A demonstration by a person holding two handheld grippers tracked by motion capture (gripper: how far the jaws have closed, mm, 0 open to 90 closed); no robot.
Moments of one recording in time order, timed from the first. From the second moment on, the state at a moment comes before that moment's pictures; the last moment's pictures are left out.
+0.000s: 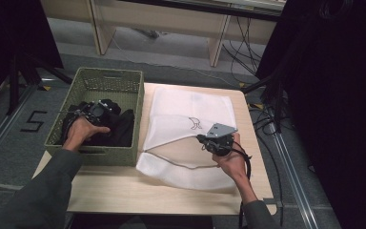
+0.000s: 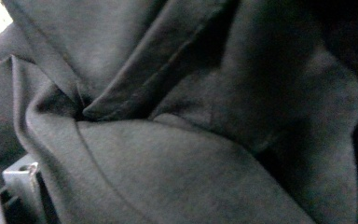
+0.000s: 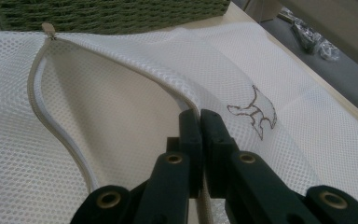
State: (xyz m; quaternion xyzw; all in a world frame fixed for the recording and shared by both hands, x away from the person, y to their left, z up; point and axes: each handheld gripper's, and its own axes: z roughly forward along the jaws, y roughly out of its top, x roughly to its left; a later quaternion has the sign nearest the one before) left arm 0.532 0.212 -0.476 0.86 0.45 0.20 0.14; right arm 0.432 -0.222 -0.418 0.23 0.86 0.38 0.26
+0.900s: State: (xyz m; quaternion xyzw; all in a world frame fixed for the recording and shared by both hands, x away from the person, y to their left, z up) left arm 0.510 0.234 -0.389 0.82 0.44 0.20 0.29; right arm 0.434 -0.225 -0.418 0.23 0.86 0.38 0.26
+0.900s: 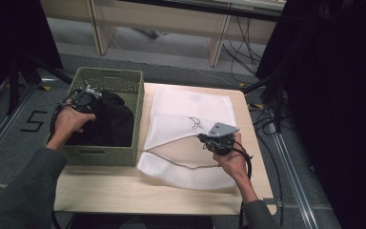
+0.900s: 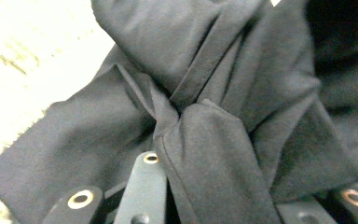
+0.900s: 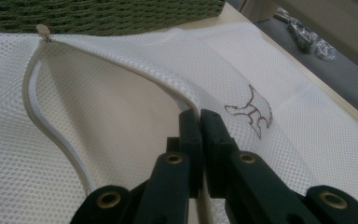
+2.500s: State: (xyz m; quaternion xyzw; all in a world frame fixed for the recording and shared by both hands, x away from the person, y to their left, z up) left arm 0.382 0.181 -0.222 0.82 0.24 0.12 0.50; right arm 0.442 -0.225 -0.416 0.24 0.85 0.39 0.26
